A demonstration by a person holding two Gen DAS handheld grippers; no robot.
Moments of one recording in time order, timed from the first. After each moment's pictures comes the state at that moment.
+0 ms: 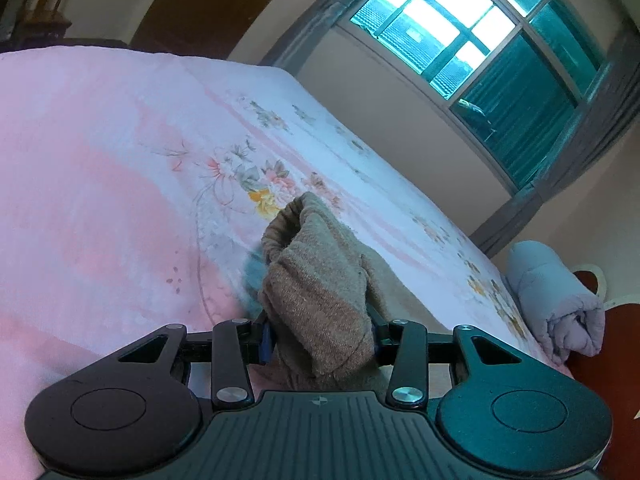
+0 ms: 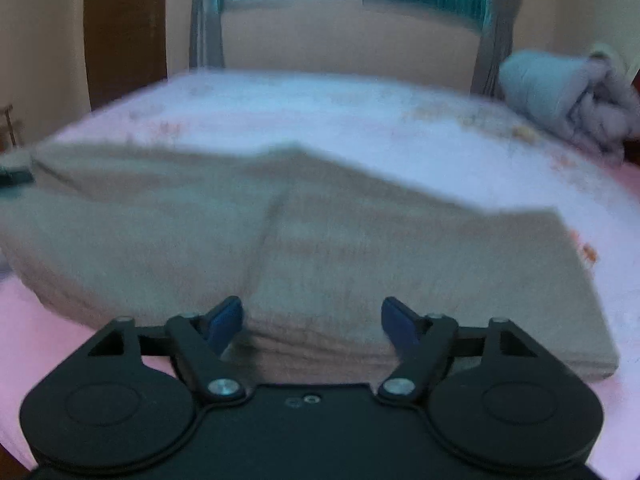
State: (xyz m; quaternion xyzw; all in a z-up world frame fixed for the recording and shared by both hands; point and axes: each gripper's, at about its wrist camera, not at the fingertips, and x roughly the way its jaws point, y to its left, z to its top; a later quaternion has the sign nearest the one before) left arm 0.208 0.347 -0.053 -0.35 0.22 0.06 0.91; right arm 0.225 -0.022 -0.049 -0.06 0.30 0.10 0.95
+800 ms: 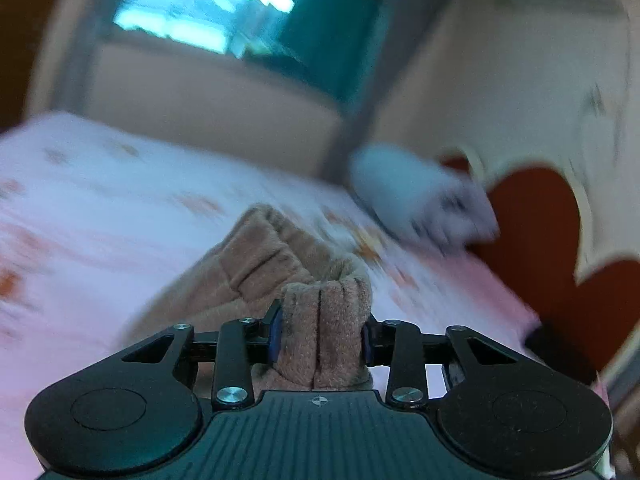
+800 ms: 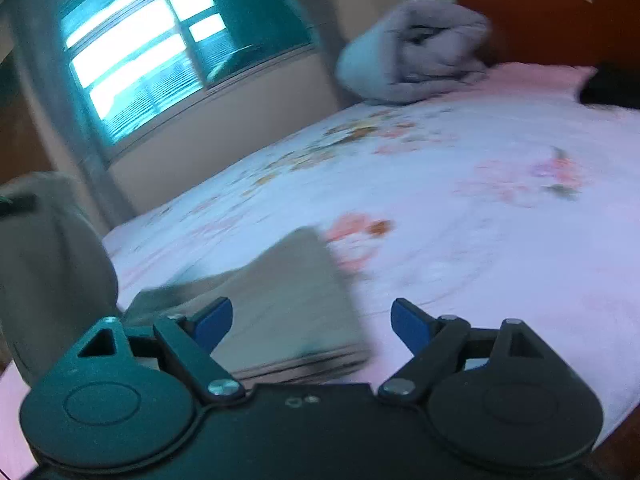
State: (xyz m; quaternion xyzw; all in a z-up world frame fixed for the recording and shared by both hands) left arm 0.297 0.033 0.090 -0.15 0.23 -0.16 0.95; right arm 0.175 -0.276 -0.023 0.22 0.22 -0.01 0.95
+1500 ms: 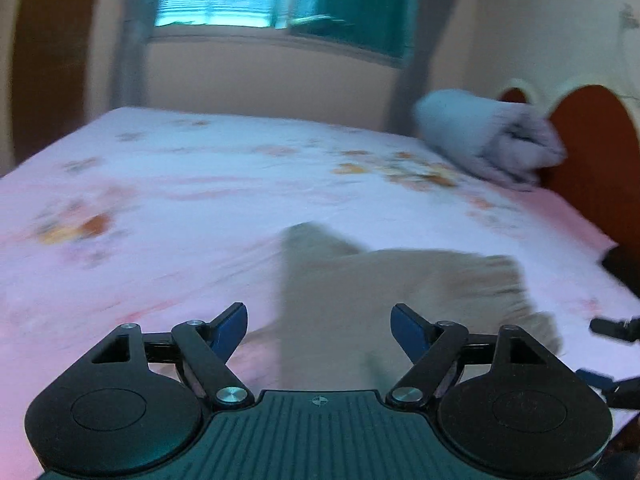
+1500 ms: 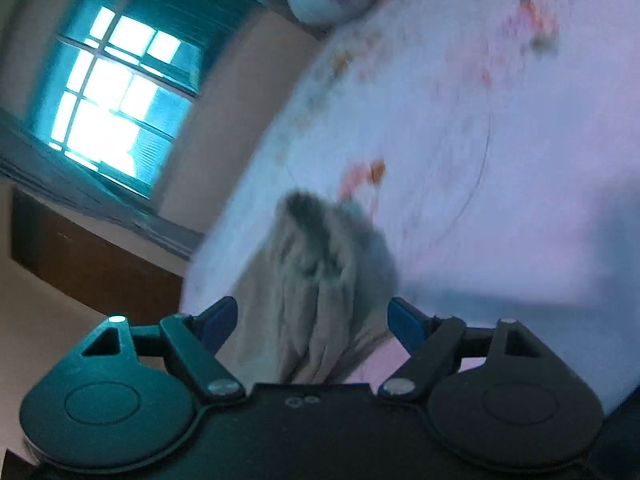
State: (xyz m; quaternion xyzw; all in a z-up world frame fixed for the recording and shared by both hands) left arm 0.171 0.091 0.030 -0.08 0.27 -0.02 0.96; right arm 0.199 -0.346 -0.047 0.46 0.30 0.08 0.83
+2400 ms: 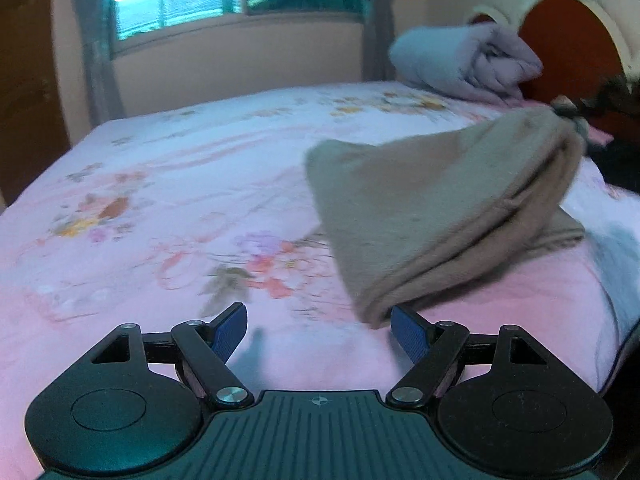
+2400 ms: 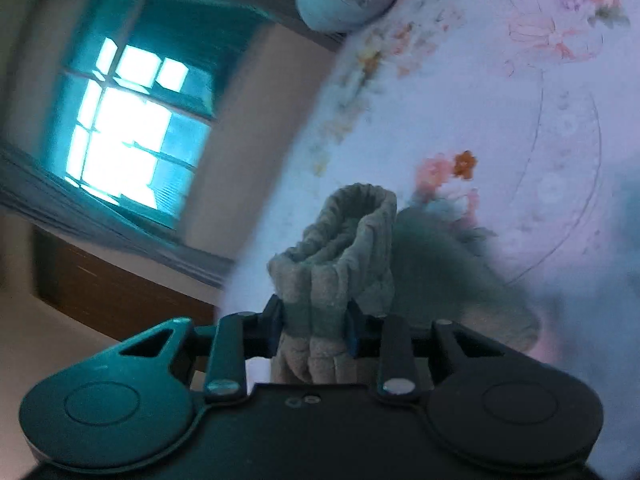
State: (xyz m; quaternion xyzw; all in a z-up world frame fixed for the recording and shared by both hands) left arm 0.143 0.110 -0.023 0.05 0.30 -0.05 0.95; right arm 0.233 -0.301 -0.036 0.53 0.23 0.11 0.81
